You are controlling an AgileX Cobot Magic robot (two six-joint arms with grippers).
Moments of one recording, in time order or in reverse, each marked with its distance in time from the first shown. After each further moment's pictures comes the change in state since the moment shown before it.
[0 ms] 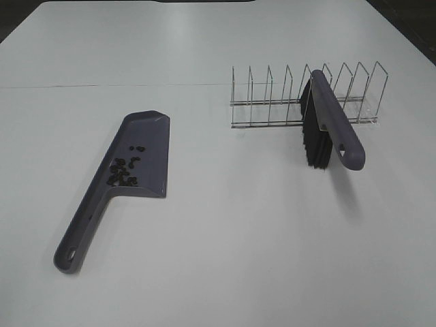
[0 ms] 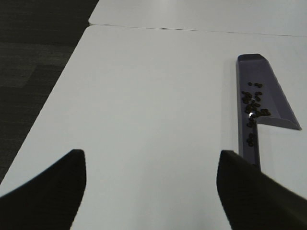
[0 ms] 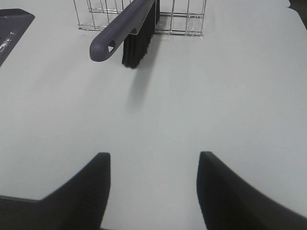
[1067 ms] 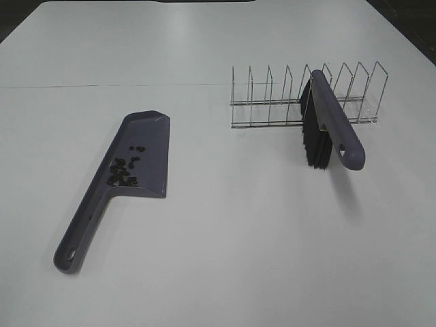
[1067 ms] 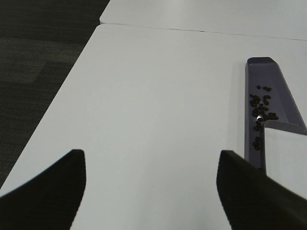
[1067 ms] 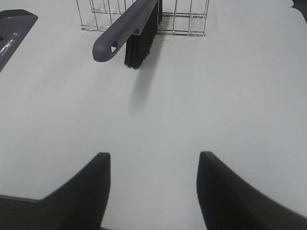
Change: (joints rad) left arm 0.029 0.000 0.000 -0.004 0.000 0.000; right arm 0.000 0.000 0.000 0.007 0.000 0.000
